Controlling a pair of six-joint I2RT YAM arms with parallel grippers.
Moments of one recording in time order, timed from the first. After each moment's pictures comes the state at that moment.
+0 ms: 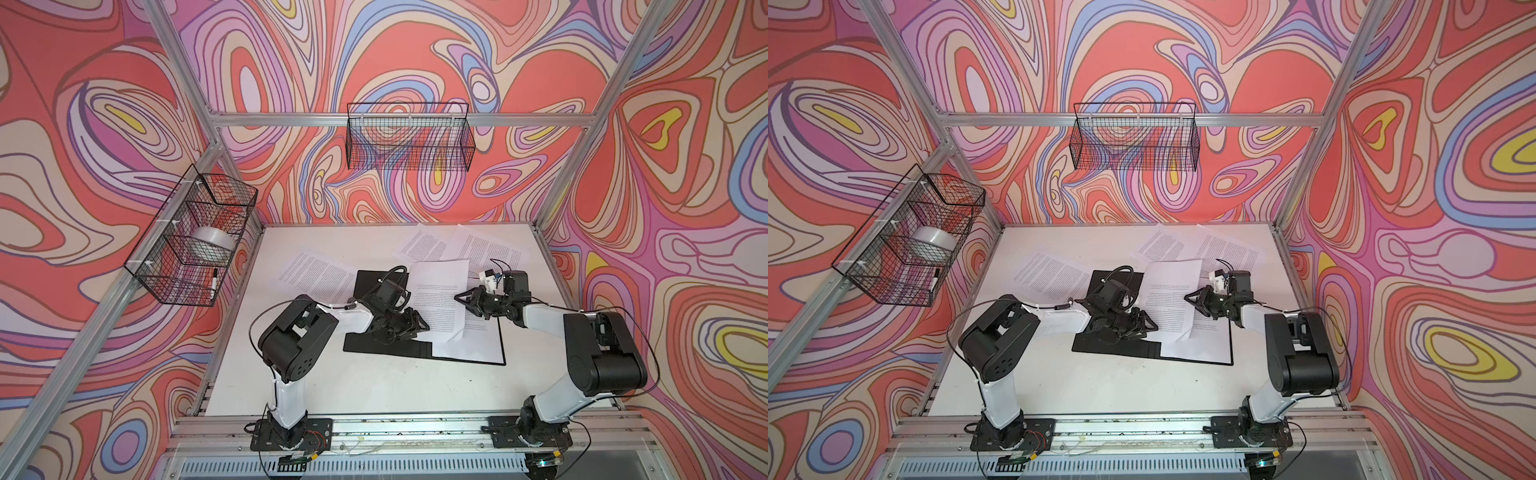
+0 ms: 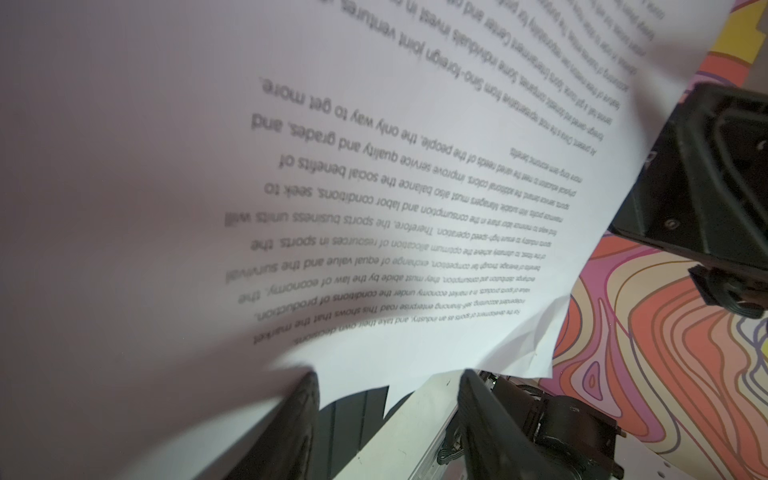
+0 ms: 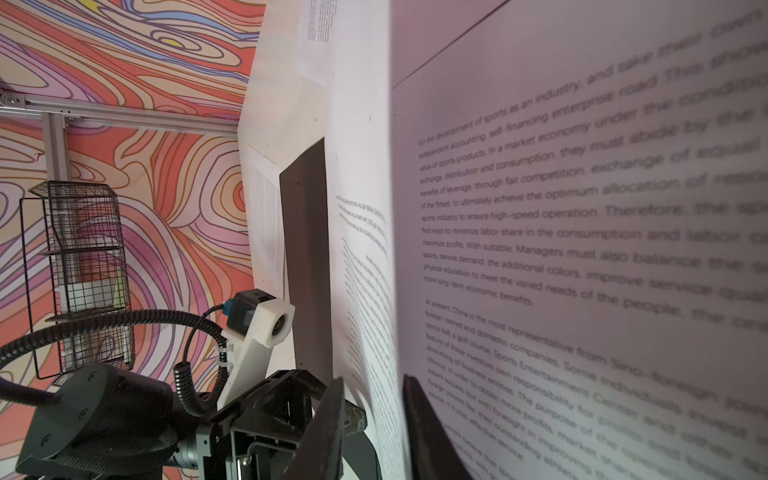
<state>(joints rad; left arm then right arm) -0.68 1.88 0.97 -0.01 0.59 -0.98 0.02 1.63 0.69 0.14 -0.80 0.73</state>
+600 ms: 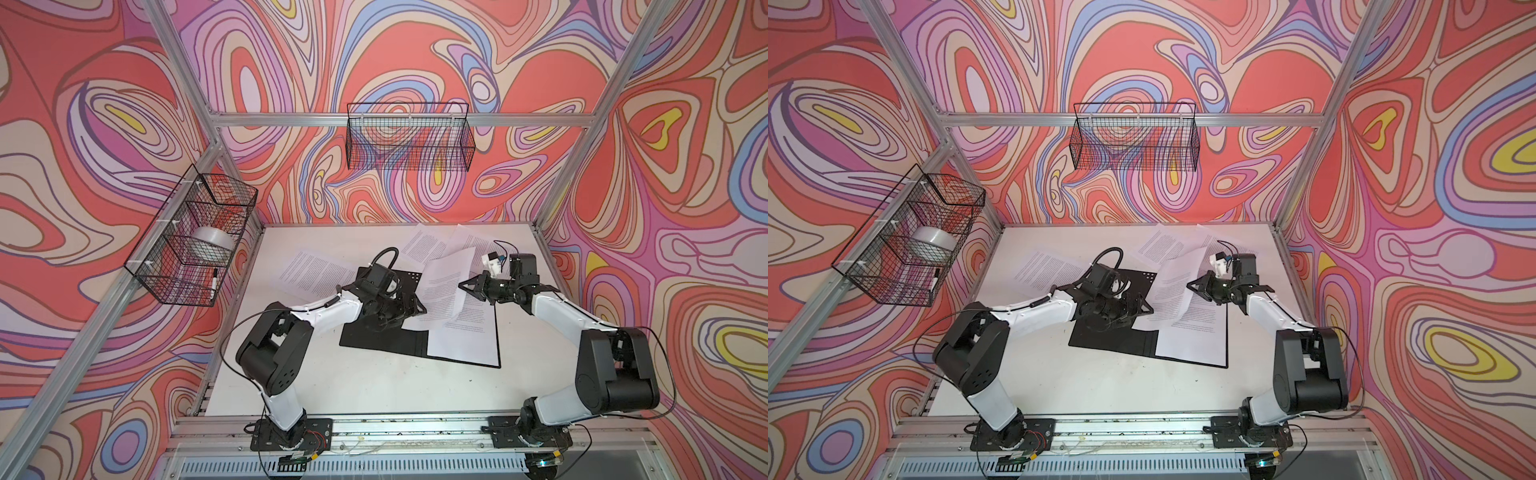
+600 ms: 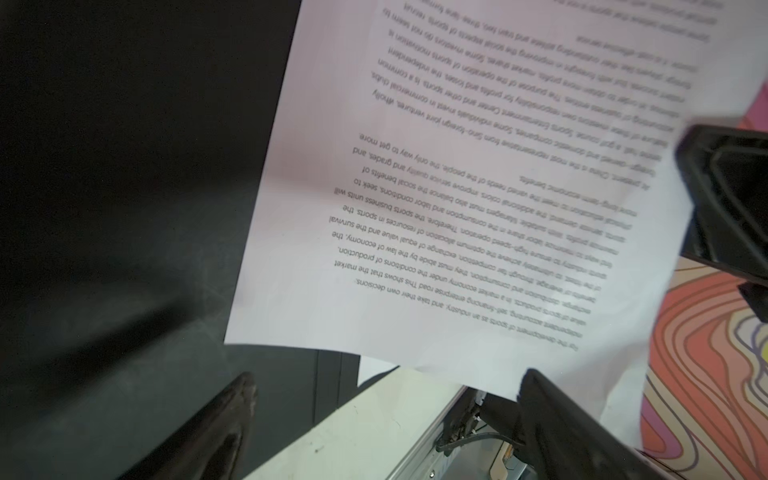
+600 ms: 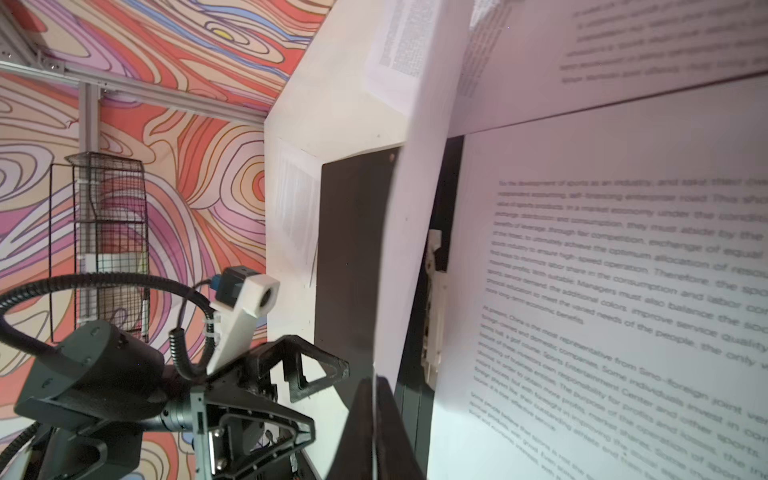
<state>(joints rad) -0.61 1.69 1.10 -0.30 0.53 -0.85 0.02 1.49 0.91 -0.20 -0.81 0.60</state>
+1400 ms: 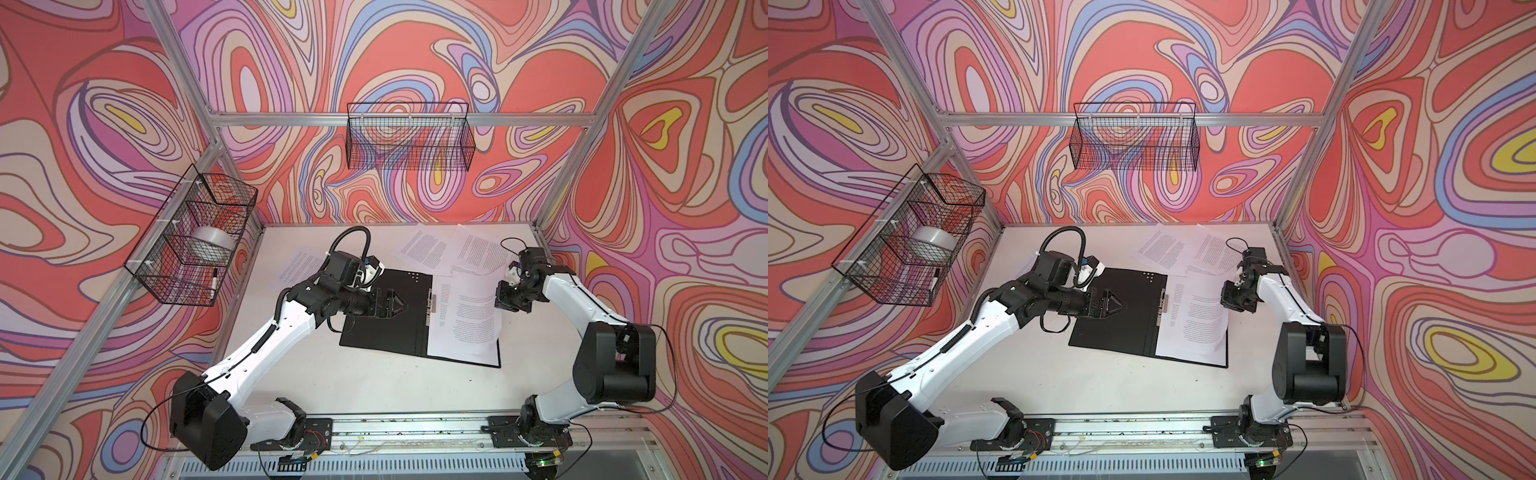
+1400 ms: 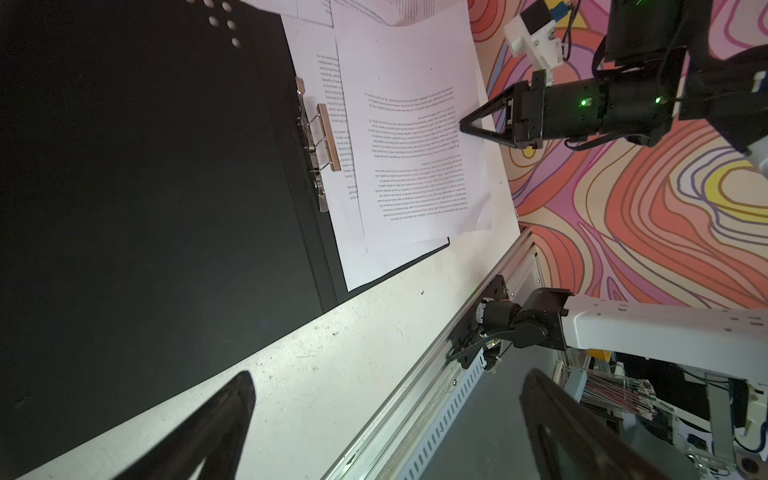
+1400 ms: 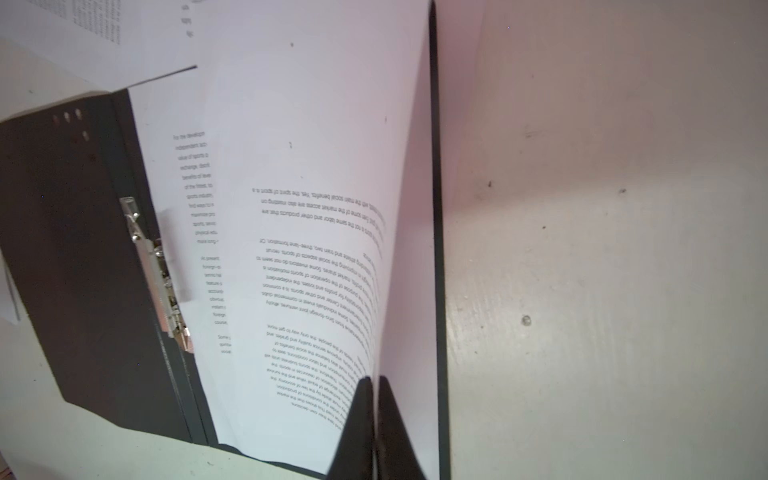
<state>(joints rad) -0.52 1.30 1.10 -0.66 0.58 -0.50 -0.08 1.57 1.12 -0.85 -0.25 0.24</state>
